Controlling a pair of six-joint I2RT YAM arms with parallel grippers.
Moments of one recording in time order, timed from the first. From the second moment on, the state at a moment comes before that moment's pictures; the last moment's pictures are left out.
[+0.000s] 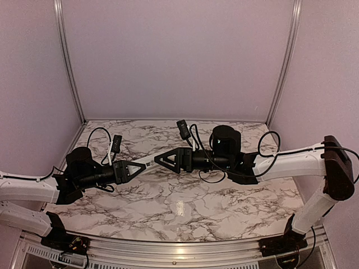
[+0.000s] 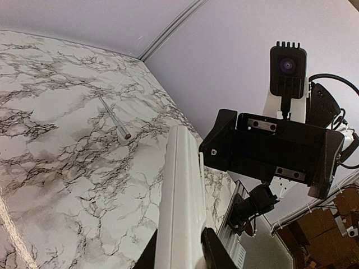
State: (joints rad) left arm -0.80 1.12 0.40 0.62 0.34 -0.76; right arm 0.97 1.59 0.94 0.54 -0.47 0.70
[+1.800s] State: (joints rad) left arm -0.82 1.12 0.40 0.59 0.28 -0.73; right arm 0.97 1.58 0.92 0.54 -0.49 0.70
